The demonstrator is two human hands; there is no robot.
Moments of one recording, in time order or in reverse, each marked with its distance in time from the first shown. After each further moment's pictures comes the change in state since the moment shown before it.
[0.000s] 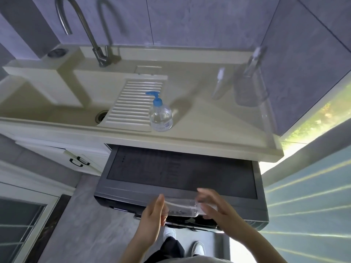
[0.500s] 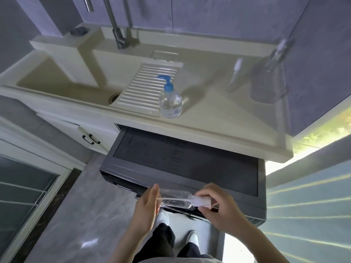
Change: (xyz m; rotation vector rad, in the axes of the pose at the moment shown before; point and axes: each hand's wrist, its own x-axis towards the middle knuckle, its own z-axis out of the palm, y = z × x) left_hand -0.027 -0.001 0.016 -0.054 0.215 -0.035; right_hand -0.008 0.002 -0.008 -0.259 0.026 -0.308
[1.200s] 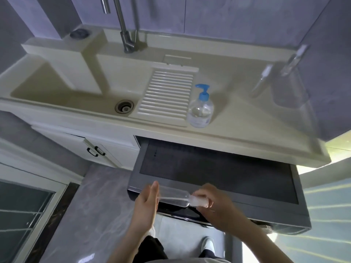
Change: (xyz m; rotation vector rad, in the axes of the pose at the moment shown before) left_hand 0.076 -0.014 -0.122 -0.006 0.022 0.040; right_hand 0.089 -0.042 0.101 -0.206 -0.057 0.086
